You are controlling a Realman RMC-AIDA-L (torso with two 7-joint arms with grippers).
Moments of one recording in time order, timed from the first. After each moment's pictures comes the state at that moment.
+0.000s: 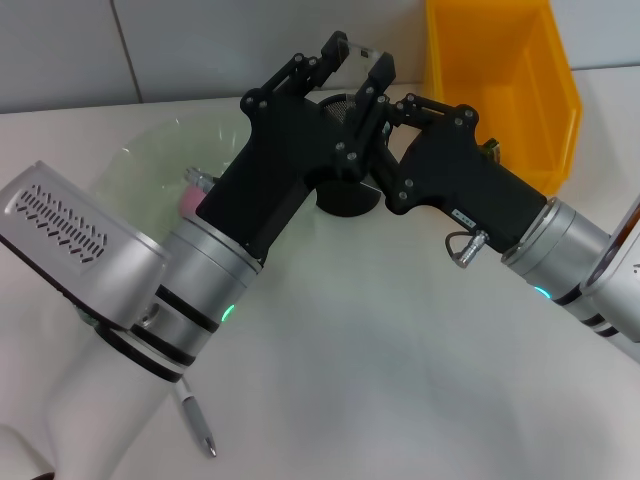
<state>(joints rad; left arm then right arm) -0.42 -2.08 2.51 0.81 -0.59 1.10 -0.01 0.65 2.09 -0.50 0.10 -1.45 -1.58 0.18</state>
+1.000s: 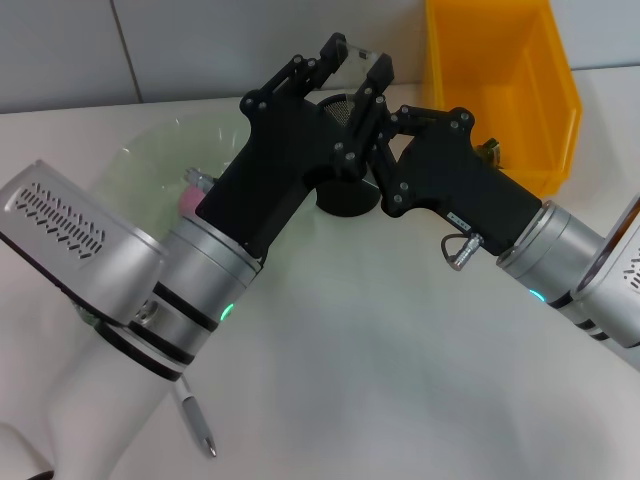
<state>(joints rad) -0.42 -2.08 2.50 0.80 -0.59 1.09 -0.03 0.65 2.09 -0.49 0.13 -1.45 -1.57 0.14</state>
